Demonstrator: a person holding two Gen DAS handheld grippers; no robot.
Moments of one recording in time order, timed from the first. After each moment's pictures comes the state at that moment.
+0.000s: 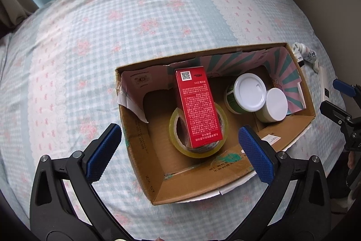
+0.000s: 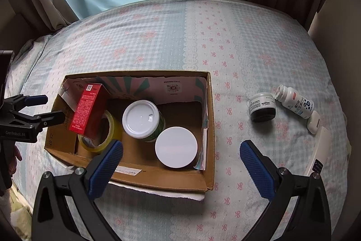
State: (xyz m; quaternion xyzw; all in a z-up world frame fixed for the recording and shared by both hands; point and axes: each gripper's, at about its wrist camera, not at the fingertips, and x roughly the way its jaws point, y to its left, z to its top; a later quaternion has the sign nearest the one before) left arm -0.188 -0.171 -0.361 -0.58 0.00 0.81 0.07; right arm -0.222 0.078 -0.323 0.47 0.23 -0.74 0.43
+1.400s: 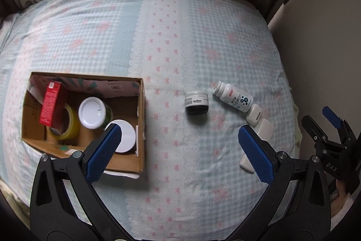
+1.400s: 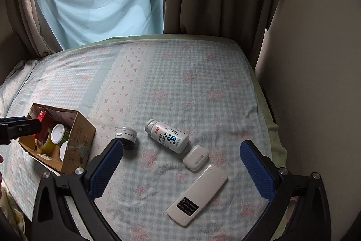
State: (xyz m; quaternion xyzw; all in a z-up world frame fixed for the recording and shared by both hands) left arm -0.221 0.133 -0.284 -0.55 -0.12 0.83 -0.01; right arm -0.466 0.252 -0.251 0.39 0.21 -0.78 0.44
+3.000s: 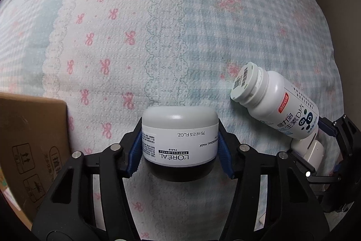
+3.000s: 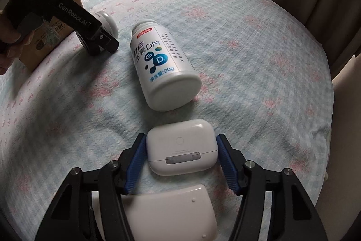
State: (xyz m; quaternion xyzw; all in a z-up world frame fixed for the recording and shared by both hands) left arm -0.333 0.196 -0.485 -0.64 -0.09 0.76 -0.01; right arm -0.516 0.223 -0.450 0.34 0.41 -0.60 0.59
